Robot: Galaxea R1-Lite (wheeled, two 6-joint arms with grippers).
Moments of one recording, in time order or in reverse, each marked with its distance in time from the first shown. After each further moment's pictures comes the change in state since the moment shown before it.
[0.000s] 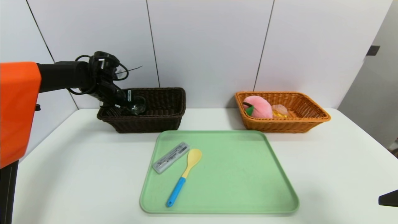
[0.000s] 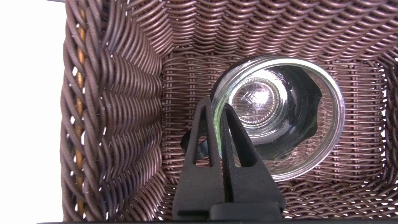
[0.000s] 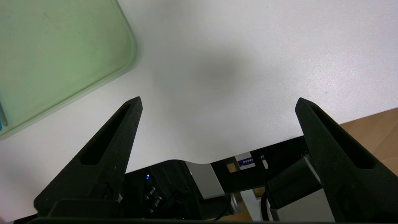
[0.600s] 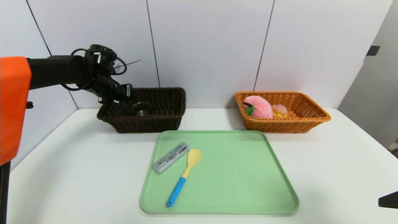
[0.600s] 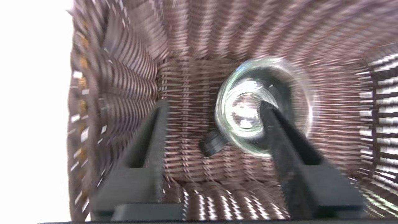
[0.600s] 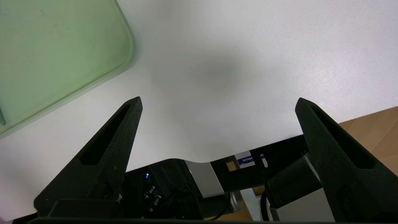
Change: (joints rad) left arm -0.011 -0.044 0.000 -0.002 -0.009 -0.005; right arm 0.000 -0.001 0.008 0.000 0.002 0.001
